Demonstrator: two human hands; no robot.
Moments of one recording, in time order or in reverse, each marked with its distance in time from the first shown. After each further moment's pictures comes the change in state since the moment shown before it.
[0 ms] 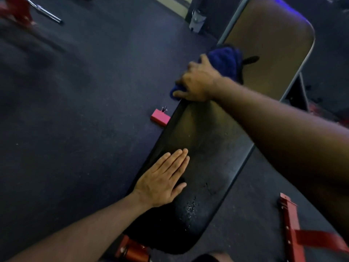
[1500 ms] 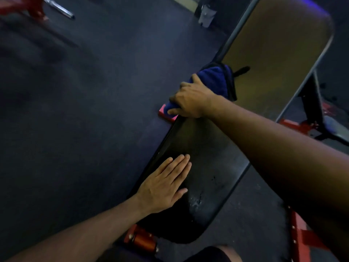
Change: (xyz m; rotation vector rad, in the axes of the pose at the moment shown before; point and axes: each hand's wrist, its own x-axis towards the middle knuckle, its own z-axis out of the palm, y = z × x) left_hand -0.035 0.004 -0.002 0.001 -0.030 0.014; right_hand -0.010 -0.064 0.008 0.087 0.006 -0.169
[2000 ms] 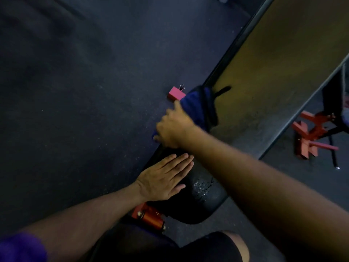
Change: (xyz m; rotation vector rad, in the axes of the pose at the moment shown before) left_hand -0.050 -0.004 0.023 0.066 0.126 0.128; right_hand -0.006 -0.144 0.023 -0.013 -0.219 -0.095
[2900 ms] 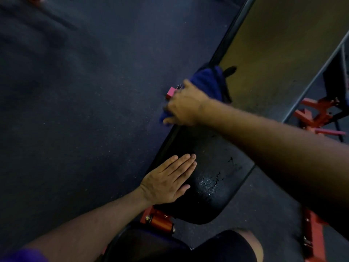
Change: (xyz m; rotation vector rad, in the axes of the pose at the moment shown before) left_hand -0.002 0.000 0.003 0.009 -0.011 0.001; right_hand -0.005 0.061 -0.008 -0.030 0.172 -0.059
